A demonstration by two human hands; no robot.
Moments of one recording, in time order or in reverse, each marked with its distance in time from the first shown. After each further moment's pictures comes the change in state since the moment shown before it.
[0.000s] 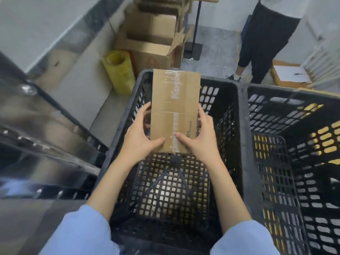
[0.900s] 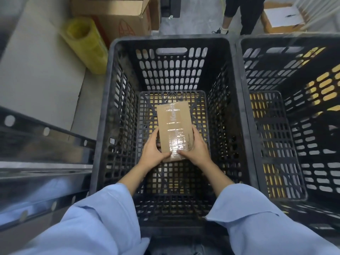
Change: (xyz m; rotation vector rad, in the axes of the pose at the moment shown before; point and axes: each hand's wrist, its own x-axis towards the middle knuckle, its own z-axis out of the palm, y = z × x) left_hand -0.031 -0.125 0.094 0.066 -0.361 -0.270; right_hand -0.055 0.136 0.065 -0.091 -0.126 0.449
